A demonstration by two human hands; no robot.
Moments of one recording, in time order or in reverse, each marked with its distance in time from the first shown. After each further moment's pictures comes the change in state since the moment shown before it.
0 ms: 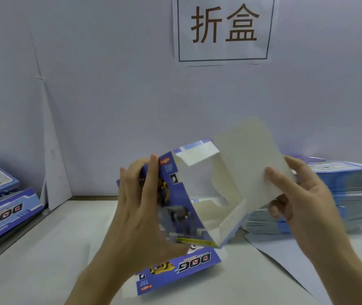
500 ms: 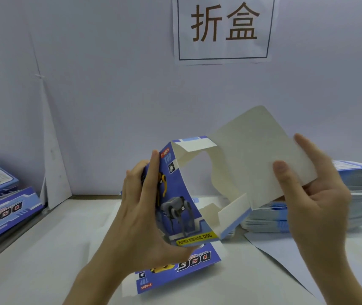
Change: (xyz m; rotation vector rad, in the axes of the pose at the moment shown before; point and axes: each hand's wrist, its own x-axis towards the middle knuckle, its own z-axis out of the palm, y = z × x) left_hand -0.006 -0.010 0.005 -0.268 -0.047 0.022; right_hand -0.013 0.005 0.009 -0.331 0.215 -0.530
